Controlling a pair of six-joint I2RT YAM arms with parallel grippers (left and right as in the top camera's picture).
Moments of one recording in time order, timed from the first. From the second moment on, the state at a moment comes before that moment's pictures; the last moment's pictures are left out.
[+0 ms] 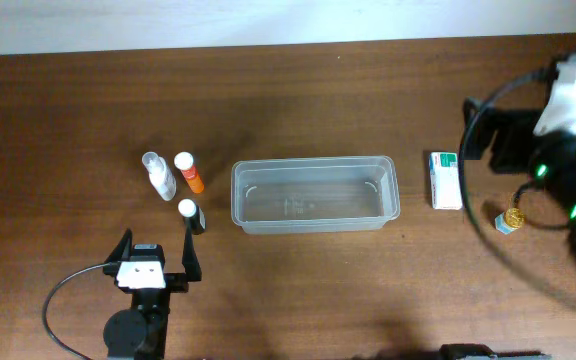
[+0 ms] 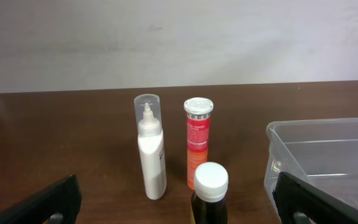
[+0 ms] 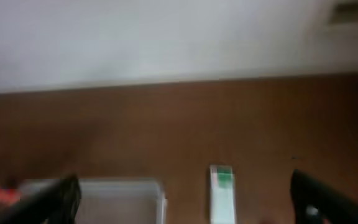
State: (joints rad) left arm -0.08 0.02 0.01 -0.07 -0.07 0.01; right arm -0.10 1.23 1.78 -1.14 -0.12 0.04
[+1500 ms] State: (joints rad) left arm -0.08 0.02 0.01 -0.07 -0.07 0.01; right arm -0.23 2.17 1.93 -1.36 -0.13 -0.17
